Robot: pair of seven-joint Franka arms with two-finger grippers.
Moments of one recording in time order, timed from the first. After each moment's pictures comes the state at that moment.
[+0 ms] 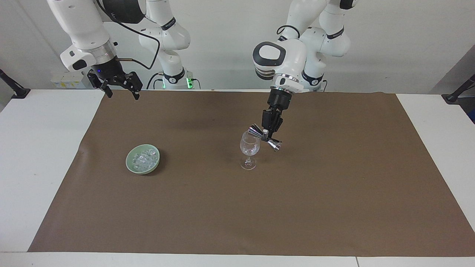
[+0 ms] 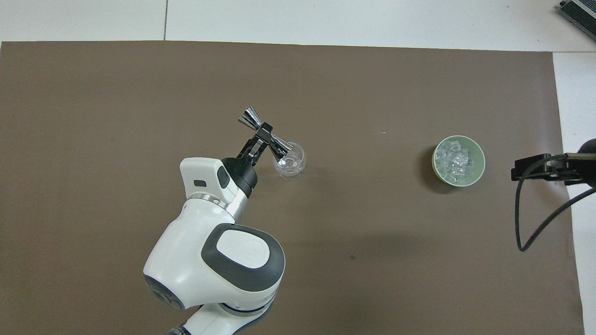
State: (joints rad) left arm -0.57 0.16 -0.26 -1.93 -1.77 3.48 0.33; right arm 0.01 -0.12 -0.05 -1.75 -0.01 1.61 0.07
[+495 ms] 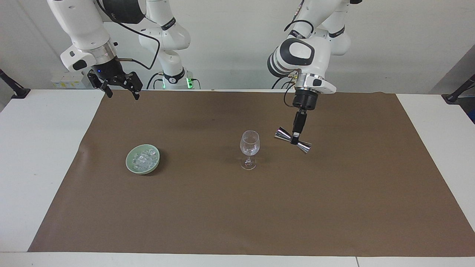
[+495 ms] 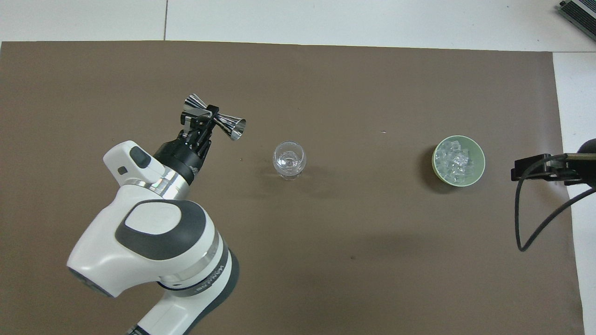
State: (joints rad) left arm -0.34 0.03 -0.25 -1.98 -2.06 3.34 0.32; right arm 0.01 -0.12 -0.05 -1.75 -0.01 1.61 0.07
